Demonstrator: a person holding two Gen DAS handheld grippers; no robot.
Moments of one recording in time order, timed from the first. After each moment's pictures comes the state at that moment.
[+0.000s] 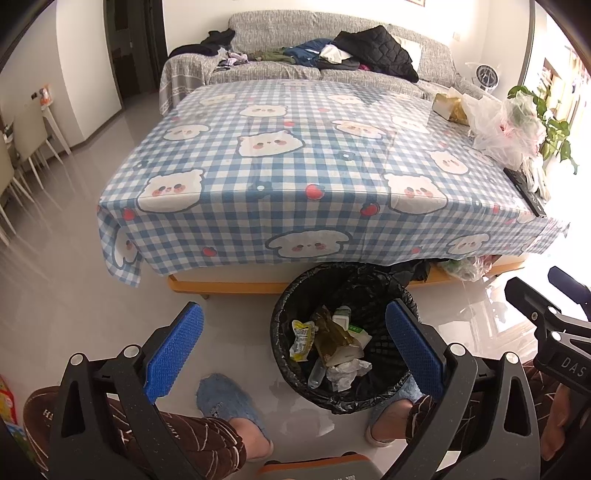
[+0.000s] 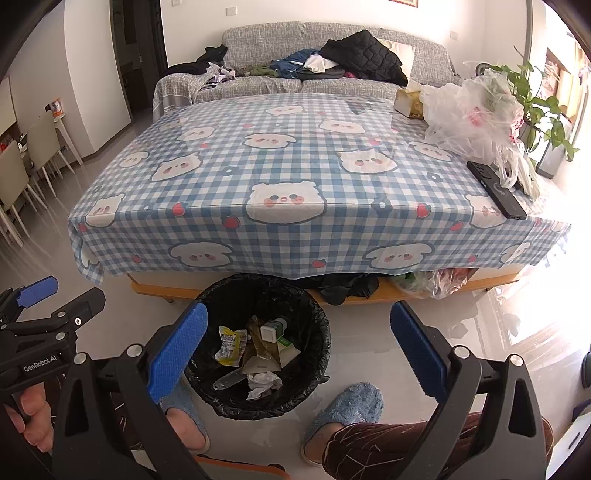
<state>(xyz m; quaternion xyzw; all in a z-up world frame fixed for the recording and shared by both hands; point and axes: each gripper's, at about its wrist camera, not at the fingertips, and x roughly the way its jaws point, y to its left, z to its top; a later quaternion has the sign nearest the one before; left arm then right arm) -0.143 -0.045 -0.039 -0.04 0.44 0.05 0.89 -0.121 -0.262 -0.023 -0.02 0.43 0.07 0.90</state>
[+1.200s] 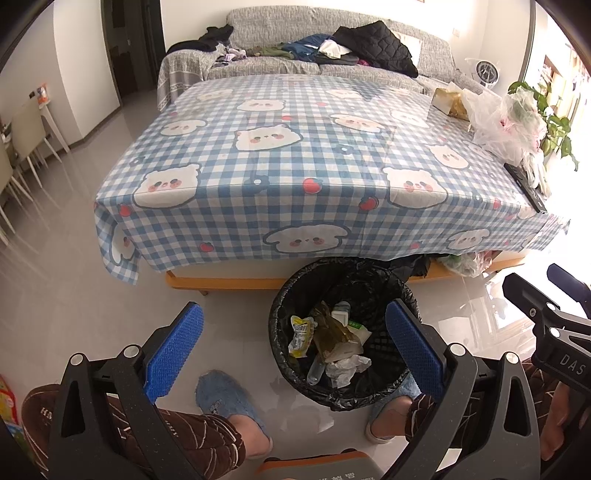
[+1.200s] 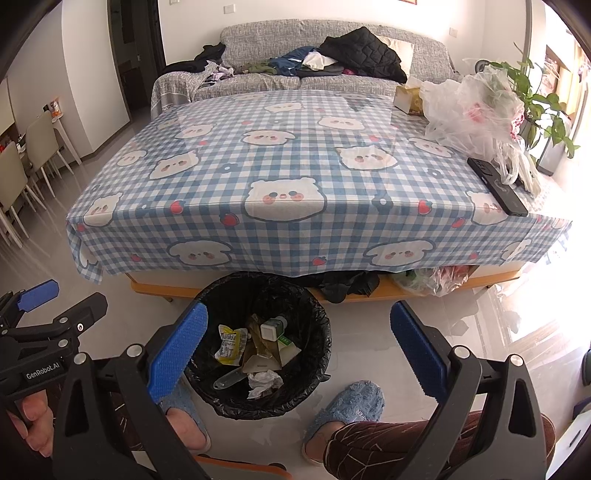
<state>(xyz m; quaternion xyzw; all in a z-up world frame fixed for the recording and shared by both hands) -0.142 -0.048 -0.044 -0.04 0.45 0.04 0.89 -0.120 -0.263 -0.026 -0.02 0.43 0.07 0.90</state>
